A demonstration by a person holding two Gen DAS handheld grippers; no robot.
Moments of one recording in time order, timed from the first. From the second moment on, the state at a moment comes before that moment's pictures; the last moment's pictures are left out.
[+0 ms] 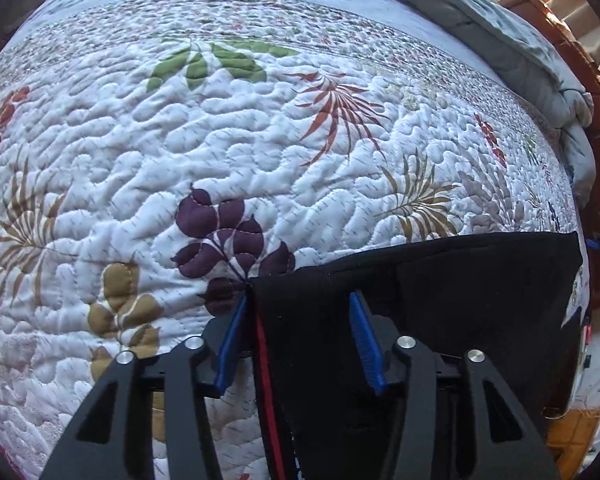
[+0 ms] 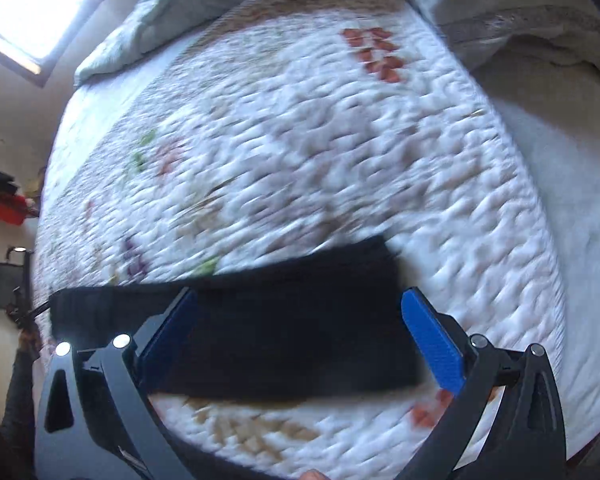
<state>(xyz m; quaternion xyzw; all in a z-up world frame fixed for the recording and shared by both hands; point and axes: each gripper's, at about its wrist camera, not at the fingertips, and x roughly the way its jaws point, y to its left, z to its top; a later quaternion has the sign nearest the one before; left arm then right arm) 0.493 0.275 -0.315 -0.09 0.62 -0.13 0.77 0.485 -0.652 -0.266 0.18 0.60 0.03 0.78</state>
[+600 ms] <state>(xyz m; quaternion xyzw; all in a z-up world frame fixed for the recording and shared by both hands) 0.493 0.261 -0.318 -0.08 0.62 -0.10 0.78 0.506 -0.655 -0.325 0.19 0.64 0.13 0.73</state>
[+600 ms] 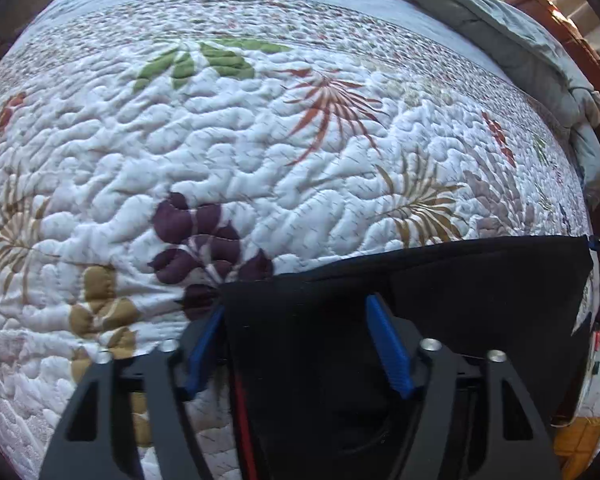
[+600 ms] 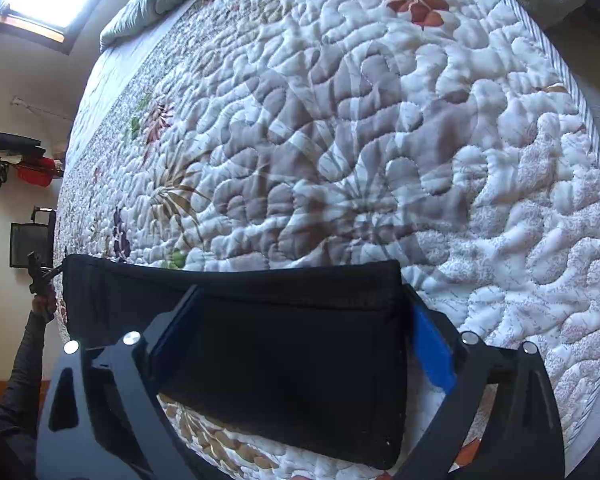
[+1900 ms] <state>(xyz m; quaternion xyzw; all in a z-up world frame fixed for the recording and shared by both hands) 0.276 0.262 -0.165 -0.17 0.46 -0.12 0.86 0.260 -0.619 -0.218 0.00 0.43 -0.06 0.90</state>
